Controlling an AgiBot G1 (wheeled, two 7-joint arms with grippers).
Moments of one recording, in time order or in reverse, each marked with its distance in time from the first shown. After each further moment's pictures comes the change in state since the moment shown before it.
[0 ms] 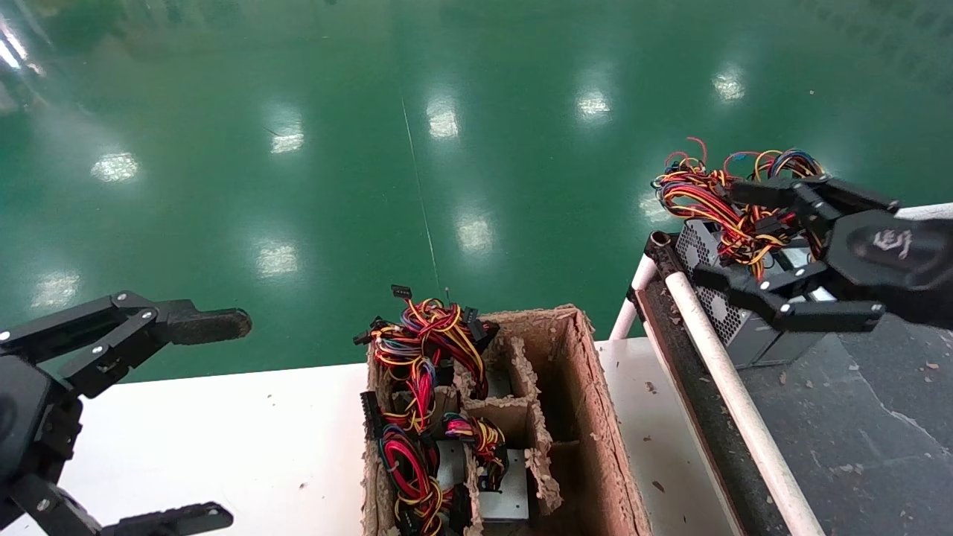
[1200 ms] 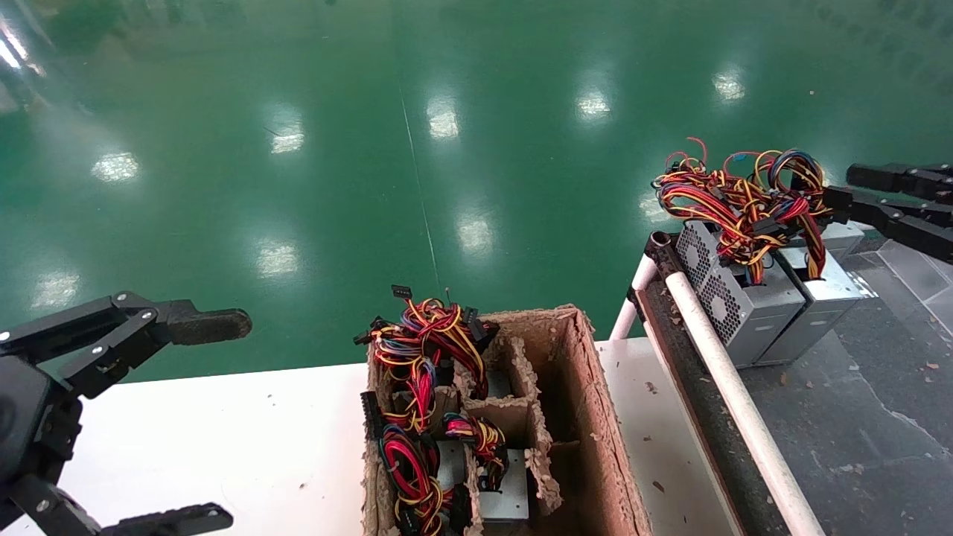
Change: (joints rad) left arm 0.001 0.000 -0.002 -0.001 0.001 0.000 -0.001; right arm 0.378 -0.004 -0.171 -0.625 -0.177 -0.011 -0.225
